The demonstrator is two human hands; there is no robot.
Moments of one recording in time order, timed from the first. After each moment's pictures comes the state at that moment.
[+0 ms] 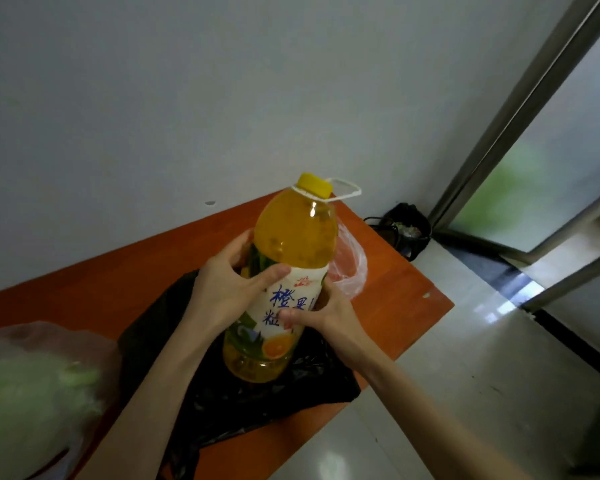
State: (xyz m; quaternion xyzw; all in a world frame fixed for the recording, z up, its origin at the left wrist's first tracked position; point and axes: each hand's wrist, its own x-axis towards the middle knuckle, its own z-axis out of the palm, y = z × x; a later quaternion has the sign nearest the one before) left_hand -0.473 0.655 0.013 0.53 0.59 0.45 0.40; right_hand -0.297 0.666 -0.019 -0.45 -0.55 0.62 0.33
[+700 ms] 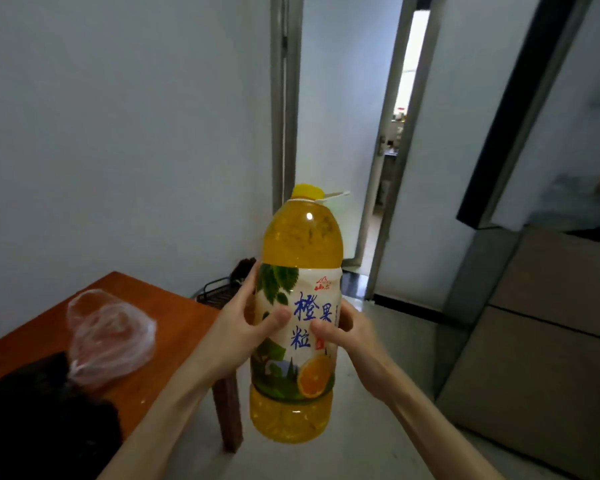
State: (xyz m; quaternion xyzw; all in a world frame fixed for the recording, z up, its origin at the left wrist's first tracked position) left_hand -0.106 0.535 0.097 0.70 0.28 0.35 0.55; right_hand 0.067 0.463 0.075 -0.52 -0.49 0.44 0.54
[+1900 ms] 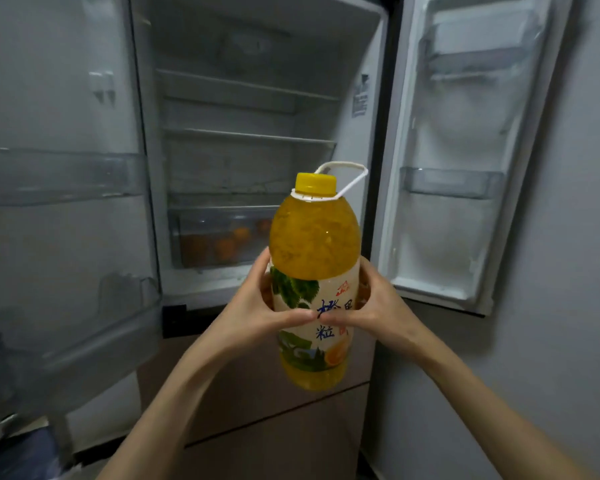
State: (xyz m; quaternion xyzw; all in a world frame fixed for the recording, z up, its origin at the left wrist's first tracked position) left_hand 0.660 0.371 0.199 0.77 -0.16 0.18 0.59; right_hand 0.728 0.184 0.205 -0.76 -0.36 0.00 0.54
